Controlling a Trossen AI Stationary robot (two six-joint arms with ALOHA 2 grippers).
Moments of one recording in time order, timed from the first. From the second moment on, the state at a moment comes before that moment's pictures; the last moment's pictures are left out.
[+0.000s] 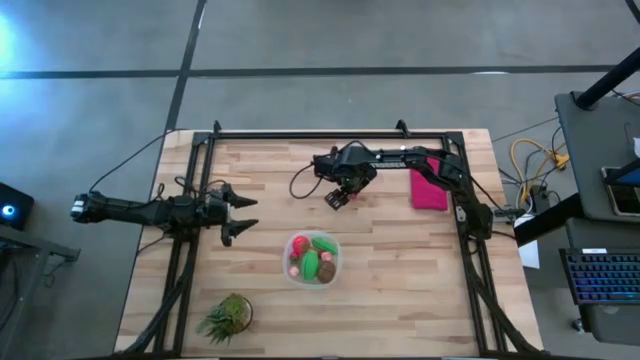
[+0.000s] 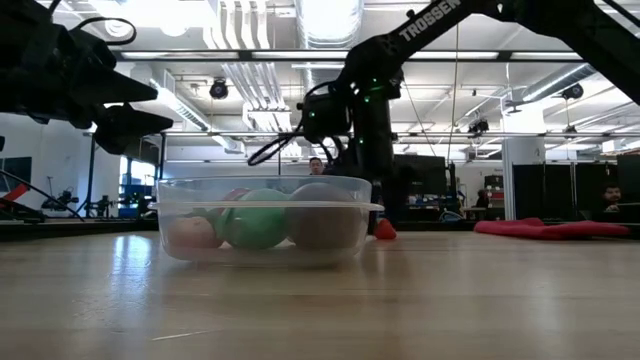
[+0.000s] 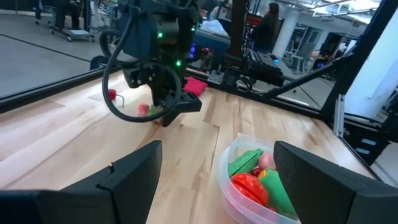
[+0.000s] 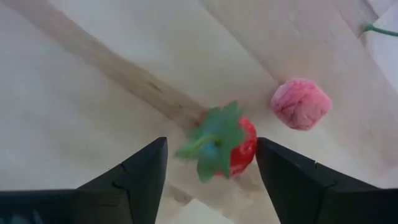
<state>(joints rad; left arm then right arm) -0.11 0.19 0.00 0.05 -0.26 -0.28 -0.29 2.19 1.69 -1.09 0.04 0.55</state>
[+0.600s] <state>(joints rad) -0.11 0.19 0.00 0.05 -0.27 -0.28 -0.29 2.19 1.70 -1.07 0.03 0.58</state>
